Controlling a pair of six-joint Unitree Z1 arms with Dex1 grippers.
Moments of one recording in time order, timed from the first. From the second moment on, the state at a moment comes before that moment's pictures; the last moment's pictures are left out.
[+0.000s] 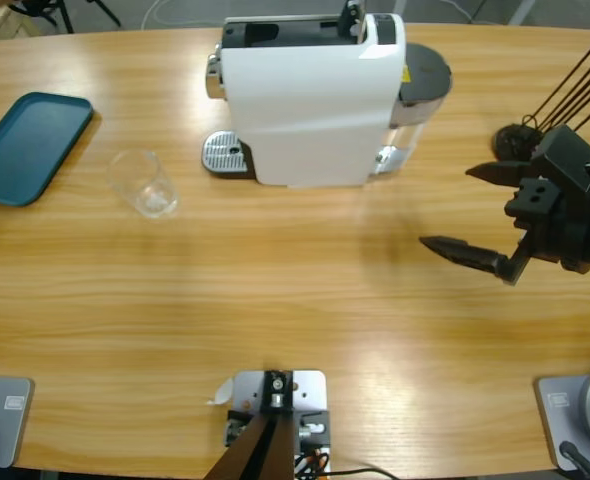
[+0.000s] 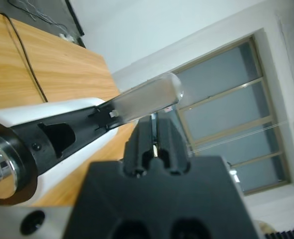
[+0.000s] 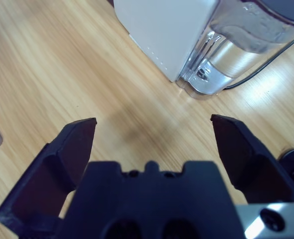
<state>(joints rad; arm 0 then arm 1) -0.54 1.64 -0.82 -0.84 -0.68 -1.13 0.79 1.15 -0.46 -0.05 -0.01 -0.14</state>
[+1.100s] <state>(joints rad) -0.81 1.01 -0.71 0.33 0.11 -0.21 0.54 1.26 -1.00 0.60 -0.14 0.21</state>
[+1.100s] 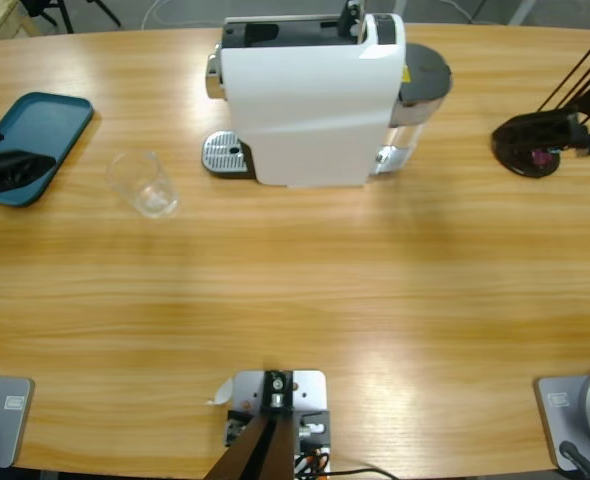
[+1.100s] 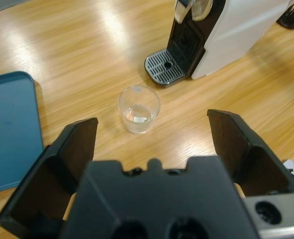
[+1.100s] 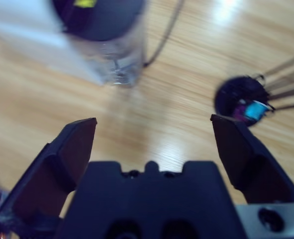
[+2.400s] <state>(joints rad) -0.78 0.99 -0.68 0.33 0.16 -0.19 0.12 1.42 -0.66 0.13 -0.18 0.42</state>
